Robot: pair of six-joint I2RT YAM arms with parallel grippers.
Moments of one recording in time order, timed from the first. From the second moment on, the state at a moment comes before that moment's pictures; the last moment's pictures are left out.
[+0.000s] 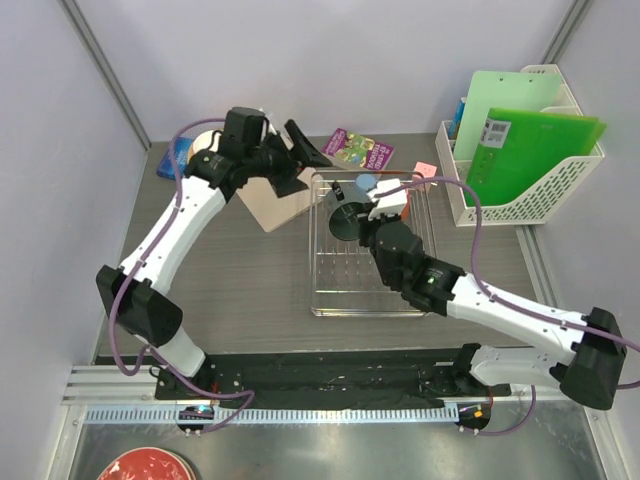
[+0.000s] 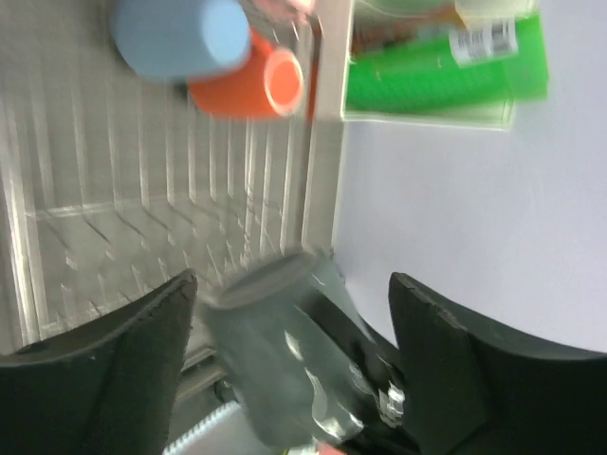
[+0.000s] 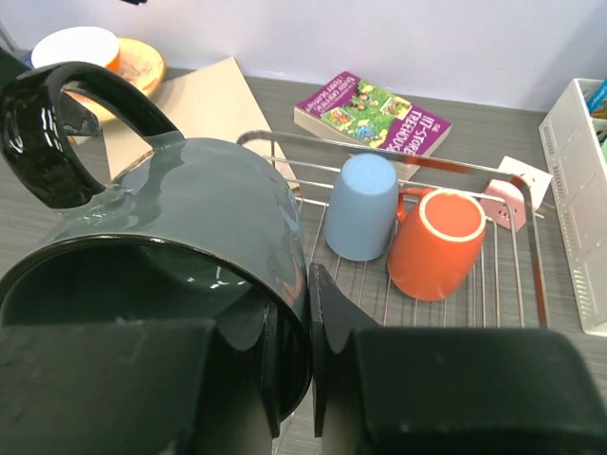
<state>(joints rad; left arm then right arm) -0.46 1.62 1.73 -0.68 0.38 -1.02 0.96 1.14 0.85 0.17 0.76 0.10</state>
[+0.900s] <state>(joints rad) -0.39 0.81 1.16 -0.69 -0.52 -0.81 0.82 1.79 2.03 -0.92 0.32 0.36</state>
